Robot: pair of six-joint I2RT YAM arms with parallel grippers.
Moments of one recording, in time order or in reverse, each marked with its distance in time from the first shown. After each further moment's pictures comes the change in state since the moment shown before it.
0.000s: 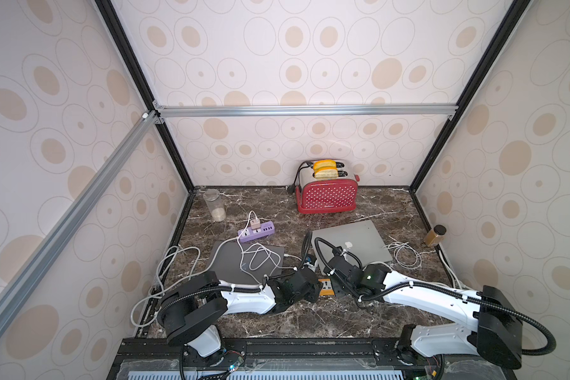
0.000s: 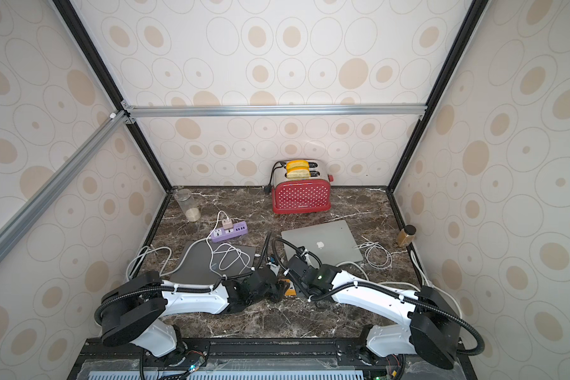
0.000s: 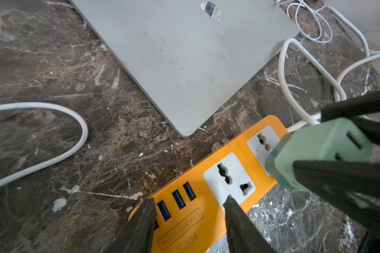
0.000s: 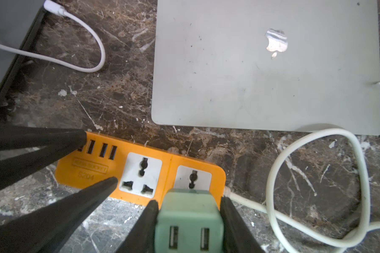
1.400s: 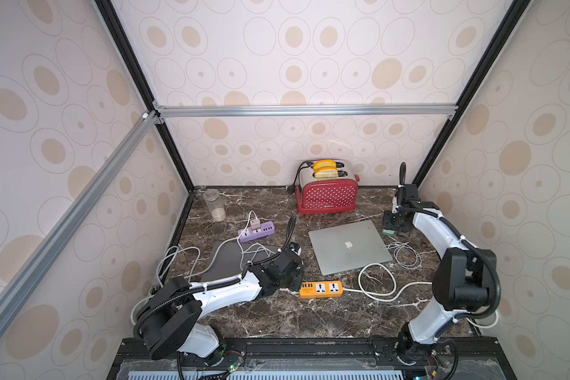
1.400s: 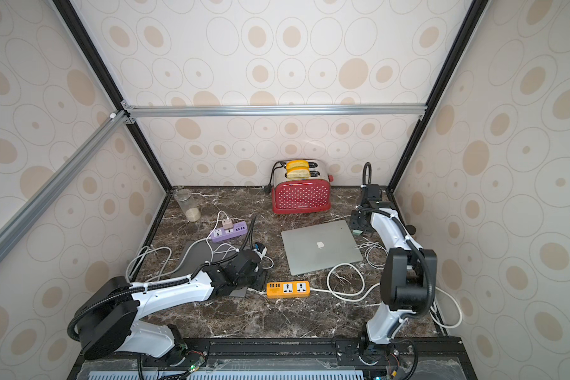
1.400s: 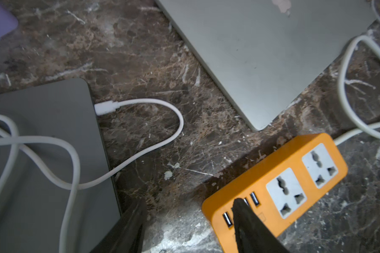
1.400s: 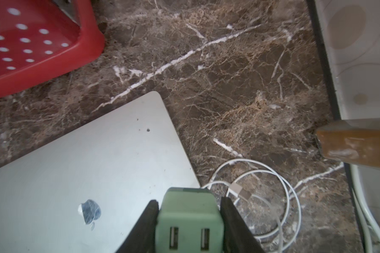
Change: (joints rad) left arm 0.214 -0.133 0.055 -0.333 0.067 0.158; right arm -1.031 0.521 0.630 -0.047 -0.339 -0.465
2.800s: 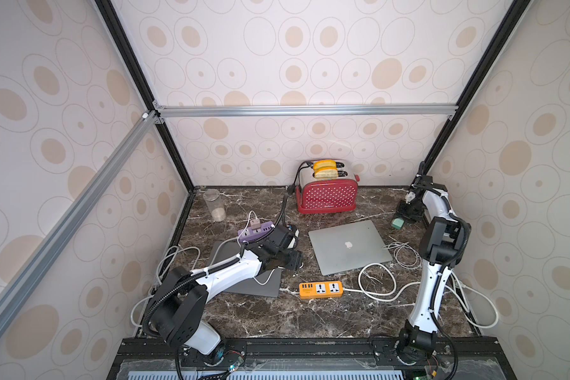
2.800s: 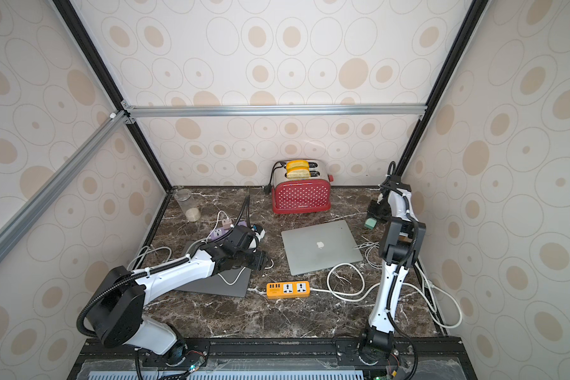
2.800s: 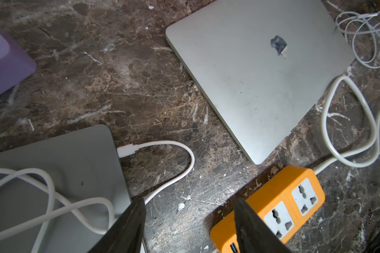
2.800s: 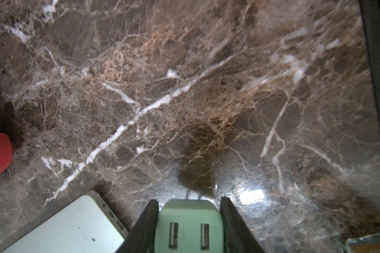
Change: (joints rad) left arm 0.177 0.050 0.217 -0.151 0.178 0.101; right arm -0.222 0.642 0.778 -0.362 -0.229 -0.011
